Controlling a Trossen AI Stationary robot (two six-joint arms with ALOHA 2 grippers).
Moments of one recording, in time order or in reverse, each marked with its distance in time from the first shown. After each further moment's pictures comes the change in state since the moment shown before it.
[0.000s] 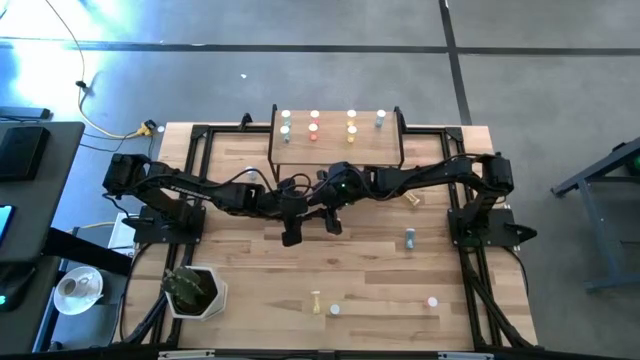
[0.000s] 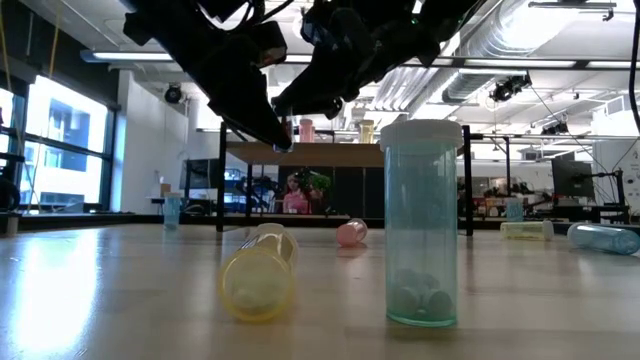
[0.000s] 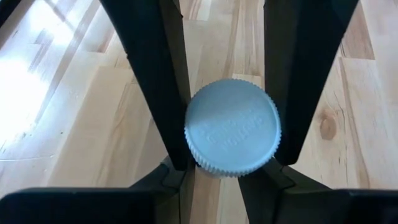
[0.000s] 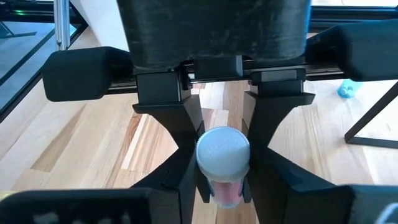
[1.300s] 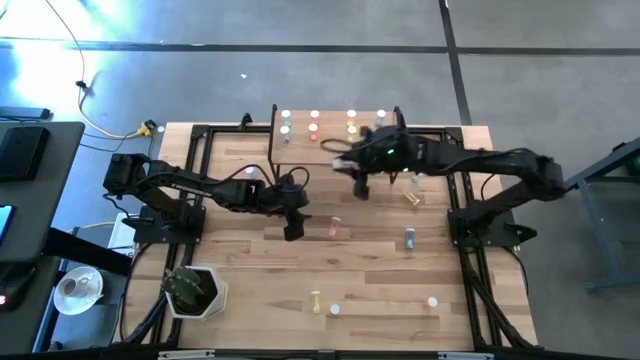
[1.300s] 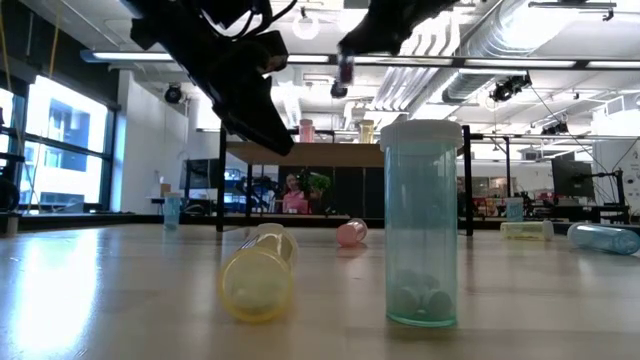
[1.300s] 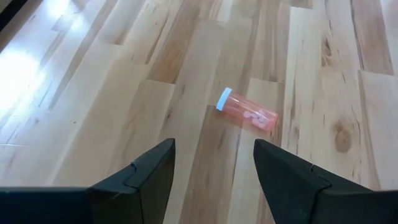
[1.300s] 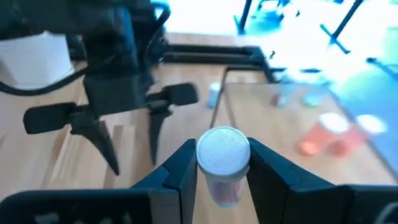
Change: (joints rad) left arm 0.039 0.000 0.000 -0.002 0.004 -0.053; right arm -0.118 -0.404 -0.001 -0.304 0.256 -0.058
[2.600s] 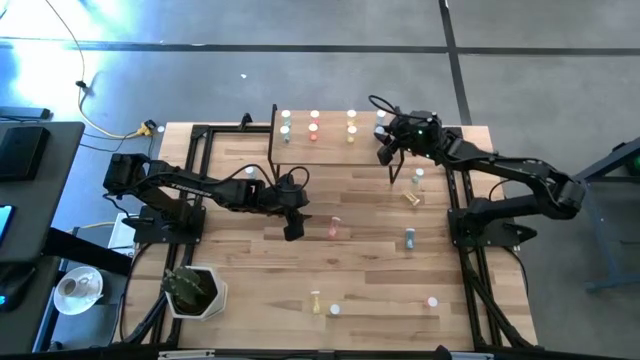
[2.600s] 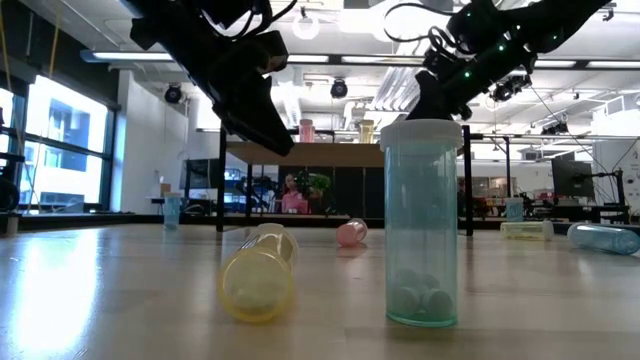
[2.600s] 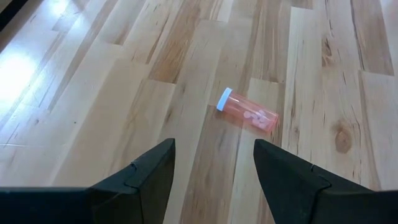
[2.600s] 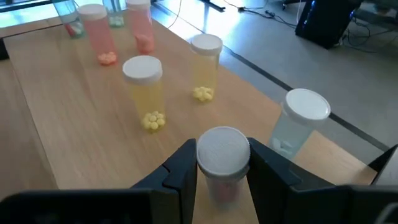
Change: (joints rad) left arm 0.000 0.000 0.000 0.000 0.001 0.000; right arm -0.440 -0.195 -0.467 0.294 0.070 0.136
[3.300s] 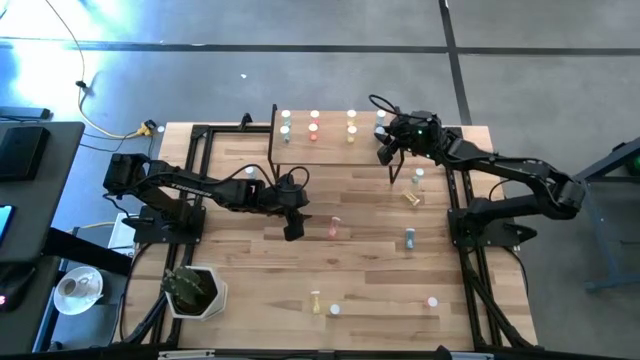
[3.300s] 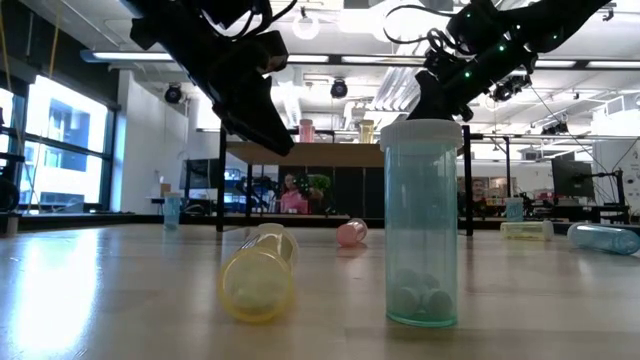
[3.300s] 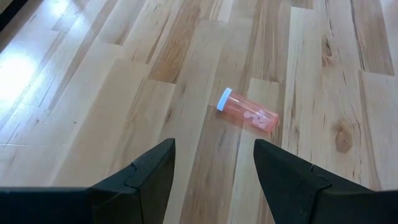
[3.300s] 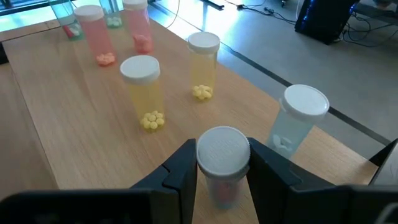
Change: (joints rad) left arm 0.000 0.000 0.000 0.000 0.000 0.000; right arm 0.000 0.000 0.001 -0.019 -0.002 0.024
